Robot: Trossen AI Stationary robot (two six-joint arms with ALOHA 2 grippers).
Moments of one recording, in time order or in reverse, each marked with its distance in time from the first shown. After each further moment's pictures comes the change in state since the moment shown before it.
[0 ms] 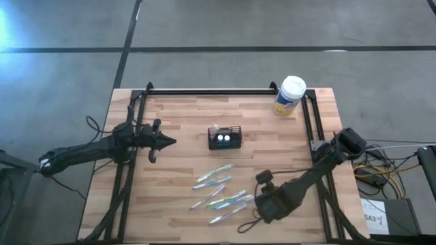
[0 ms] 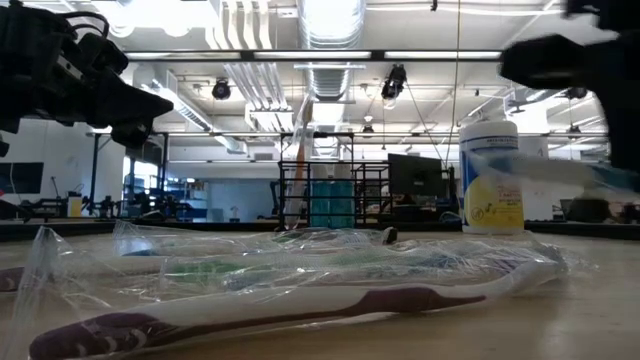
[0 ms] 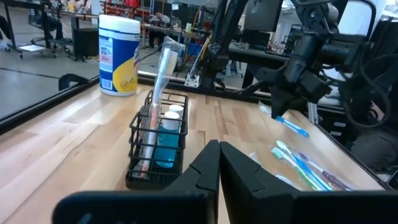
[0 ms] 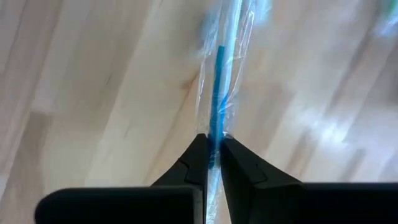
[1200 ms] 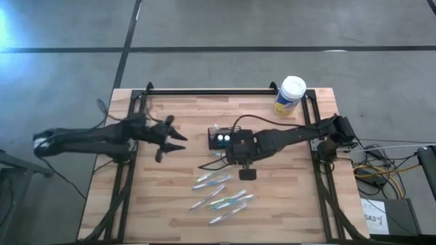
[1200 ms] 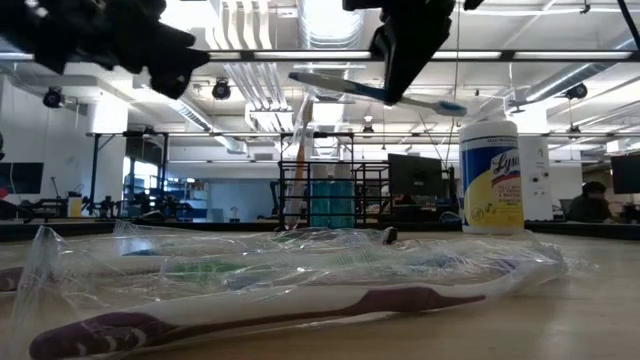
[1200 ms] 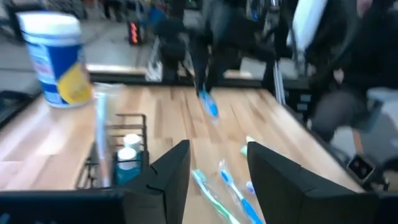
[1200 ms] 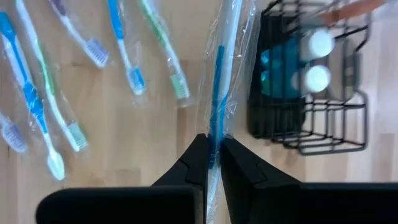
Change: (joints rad) left arm -0.127 0.455 0.396 -0.040 0.049 0.124; right arm -0.485 0.001 0.385 -0.142 -0.069 -0.132
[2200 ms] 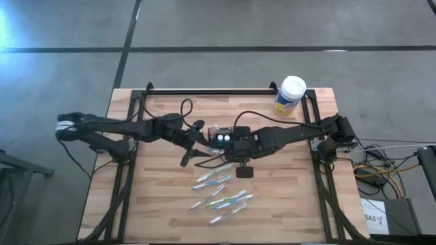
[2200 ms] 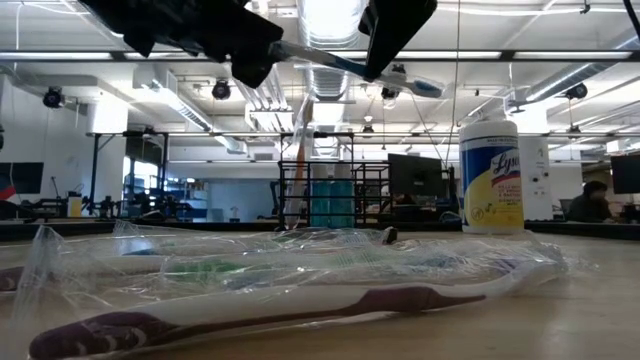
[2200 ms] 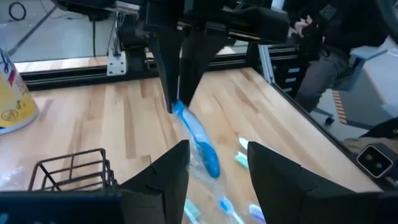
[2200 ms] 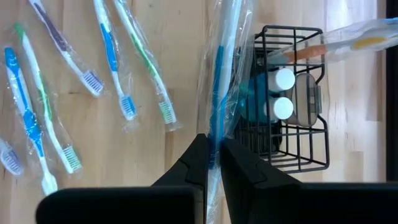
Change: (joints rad) left arm -0.115 0.503 0.348 0.068 0.014 0.114; right arm -0.006 0.000 0.072 0.007 0.047 -0.031
